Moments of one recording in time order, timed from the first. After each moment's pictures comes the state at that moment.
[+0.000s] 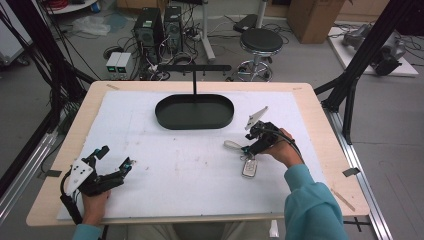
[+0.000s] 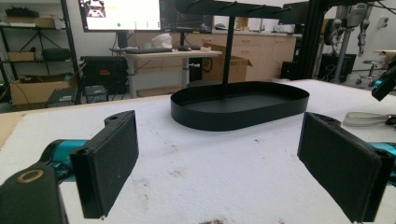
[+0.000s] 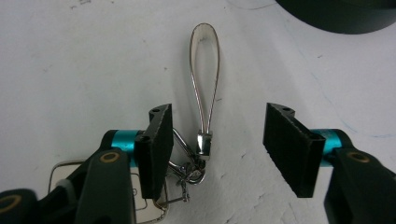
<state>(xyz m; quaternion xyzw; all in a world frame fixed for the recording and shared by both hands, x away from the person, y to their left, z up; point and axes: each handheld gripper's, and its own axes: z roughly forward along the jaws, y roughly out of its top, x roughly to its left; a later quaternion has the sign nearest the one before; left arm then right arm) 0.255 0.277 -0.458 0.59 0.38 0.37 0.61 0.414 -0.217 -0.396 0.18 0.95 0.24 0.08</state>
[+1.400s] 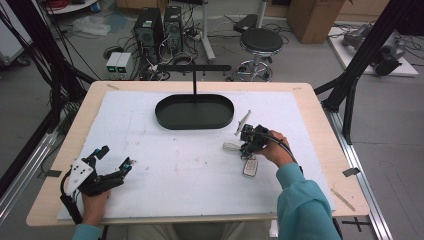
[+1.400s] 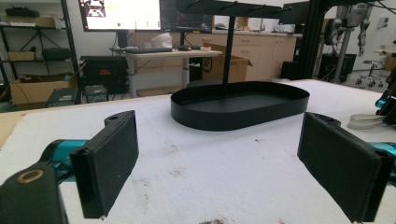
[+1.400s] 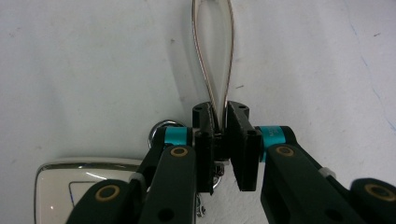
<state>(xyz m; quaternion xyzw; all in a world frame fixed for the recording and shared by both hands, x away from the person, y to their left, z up) 0.255 0.277 -0.458 0.59 0.38 0.37 0.61 0.419 -0.193 -0.410 0.16 0.97 0.15 0.07</state>
